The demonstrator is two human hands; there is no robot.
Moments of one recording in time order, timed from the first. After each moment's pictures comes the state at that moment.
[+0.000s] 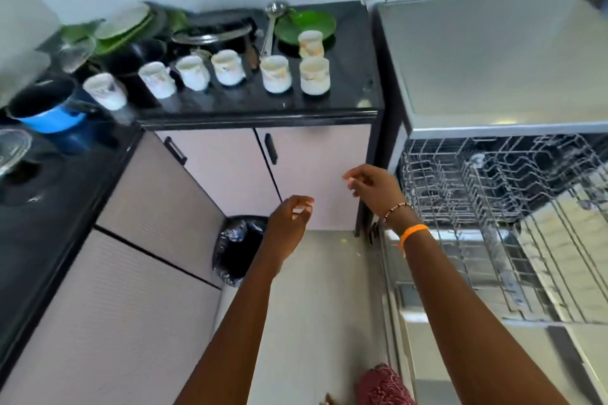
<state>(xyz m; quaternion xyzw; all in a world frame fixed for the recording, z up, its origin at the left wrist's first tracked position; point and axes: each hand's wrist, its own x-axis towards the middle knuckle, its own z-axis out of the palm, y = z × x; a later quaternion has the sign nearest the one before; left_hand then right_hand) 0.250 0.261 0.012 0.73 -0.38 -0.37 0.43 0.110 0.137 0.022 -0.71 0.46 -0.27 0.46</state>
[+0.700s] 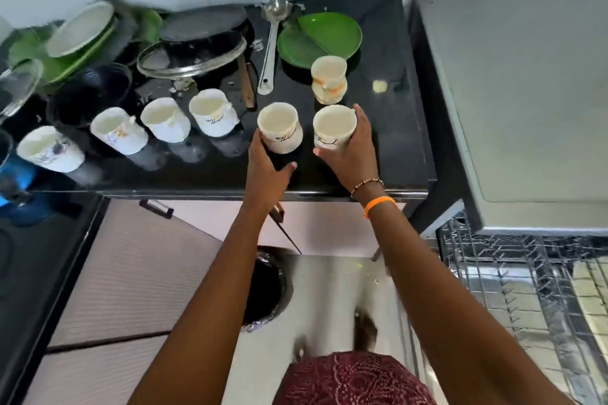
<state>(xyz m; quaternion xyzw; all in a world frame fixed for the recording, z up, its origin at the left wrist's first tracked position) 0.421 0.013 0.023 0.79 -0.38 -0.21 0.43 0.296 -0.074 0.020 -0.66 0.48 -0.37 0.43</state>
